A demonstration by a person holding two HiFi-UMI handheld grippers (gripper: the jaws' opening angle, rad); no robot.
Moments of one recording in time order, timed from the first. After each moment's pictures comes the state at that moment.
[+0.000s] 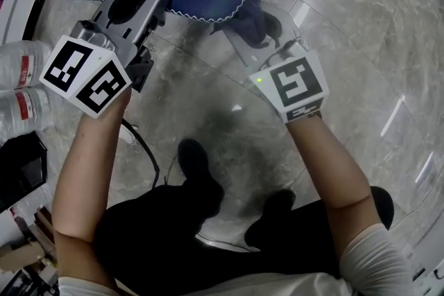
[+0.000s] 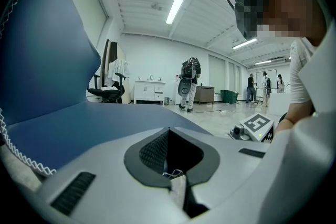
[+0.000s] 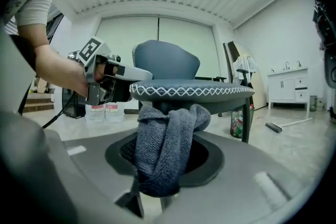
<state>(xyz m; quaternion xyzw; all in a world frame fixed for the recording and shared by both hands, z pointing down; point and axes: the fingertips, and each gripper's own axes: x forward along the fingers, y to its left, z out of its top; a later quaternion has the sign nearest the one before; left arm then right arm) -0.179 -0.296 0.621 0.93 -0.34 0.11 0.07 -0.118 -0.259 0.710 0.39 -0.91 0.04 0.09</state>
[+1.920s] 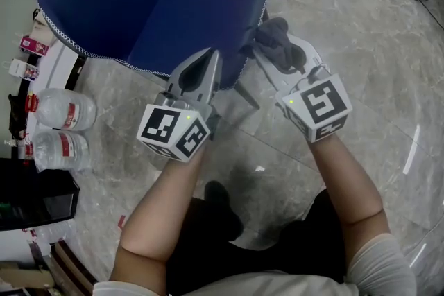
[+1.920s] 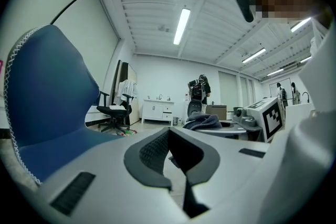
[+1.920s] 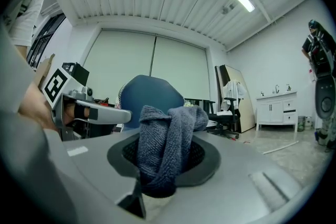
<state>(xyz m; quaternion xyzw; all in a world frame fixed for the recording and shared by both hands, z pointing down) -0.101 -0.256 0.487 0.91 -0.41 0.00 0.05 -0.023 -0.258 0.498 0.44 -0.90 -0.02 0.03</state>
